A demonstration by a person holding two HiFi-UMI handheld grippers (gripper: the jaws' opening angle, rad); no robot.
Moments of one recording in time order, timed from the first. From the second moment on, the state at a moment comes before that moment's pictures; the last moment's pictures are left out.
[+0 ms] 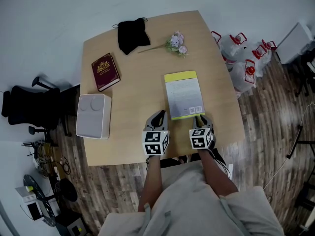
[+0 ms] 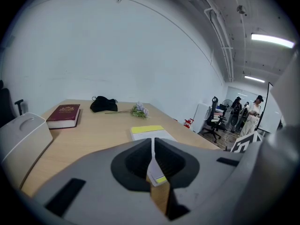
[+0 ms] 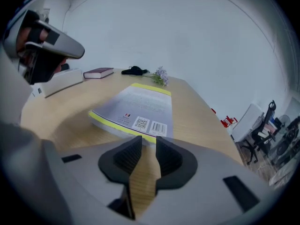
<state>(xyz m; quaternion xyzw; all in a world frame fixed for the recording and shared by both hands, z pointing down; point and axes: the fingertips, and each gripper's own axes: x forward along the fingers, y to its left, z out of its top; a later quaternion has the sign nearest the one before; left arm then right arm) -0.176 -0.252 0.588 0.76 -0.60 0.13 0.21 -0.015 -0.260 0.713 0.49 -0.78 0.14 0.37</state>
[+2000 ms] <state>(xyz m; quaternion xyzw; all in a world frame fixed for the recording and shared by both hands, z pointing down) -0.166 -0.256 0.585 0.78 -0.58 0.14 0.20 0.010 -0.272 0.642 0.52 -0.80 0.23 0.20</state>
